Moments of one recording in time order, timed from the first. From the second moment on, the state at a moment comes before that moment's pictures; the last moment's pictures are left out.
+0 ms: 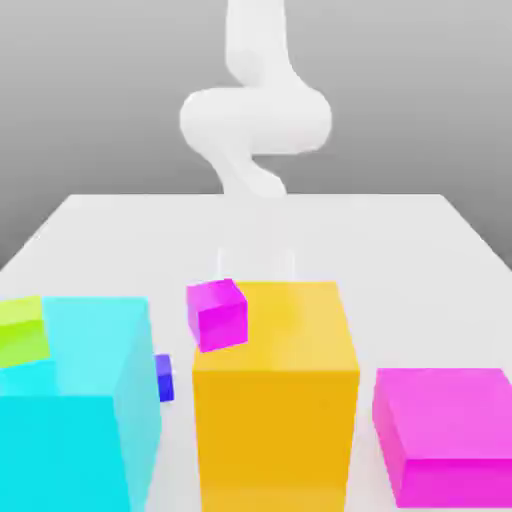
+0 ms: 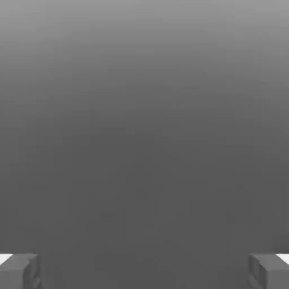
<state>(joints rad) -0.05 -0.73 0.00 -2.31 -0.02 2.34 0.85</state>
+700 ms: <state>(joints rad) -0.52 -0.06 -0.34 -2.60 -0.09 2.75 0.98</state>
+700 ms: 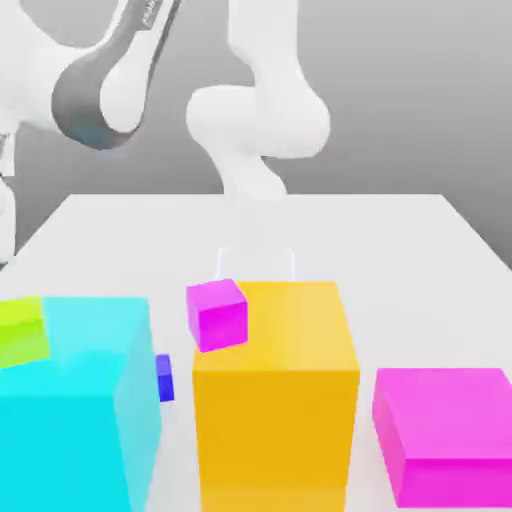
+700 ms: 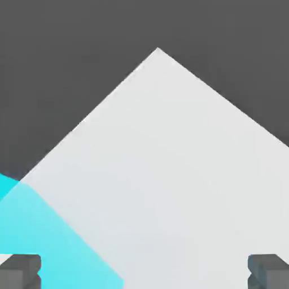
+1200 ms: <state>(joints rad) -0.80 0.28 -0.12 -2.74 0.27 3.02 0.63</state>
